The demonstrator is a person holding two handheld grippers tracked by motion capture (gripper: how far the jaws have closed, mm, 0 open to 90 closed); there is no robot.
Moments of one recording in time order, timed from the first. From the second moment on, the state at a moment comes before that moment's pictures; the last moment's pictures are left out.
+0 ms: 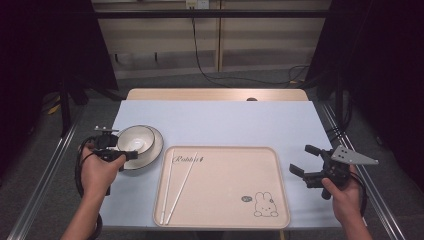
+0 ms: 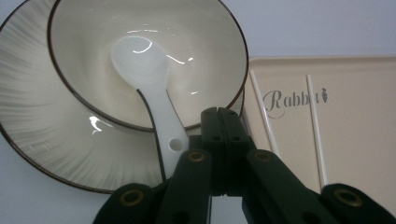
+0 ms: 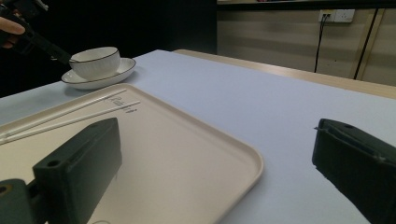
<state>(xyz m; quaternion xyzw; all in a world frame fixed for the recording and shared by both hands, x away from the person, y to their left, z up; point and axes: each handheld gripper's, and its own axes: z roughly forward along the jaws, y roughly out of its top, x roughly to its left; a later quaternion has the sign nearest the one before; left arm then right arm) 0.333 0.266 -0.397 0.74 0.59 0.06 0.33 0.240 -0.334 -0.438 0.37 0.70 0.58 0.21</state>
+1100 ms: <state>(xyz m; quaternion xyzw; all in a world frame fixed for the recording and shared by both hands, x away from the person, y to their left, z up) 0.332 0.304 -0.396 0.71 0.62 0.09 0.32 0.240 -0.335 -0.438 0.37 0.70 0.58 0.21</state>
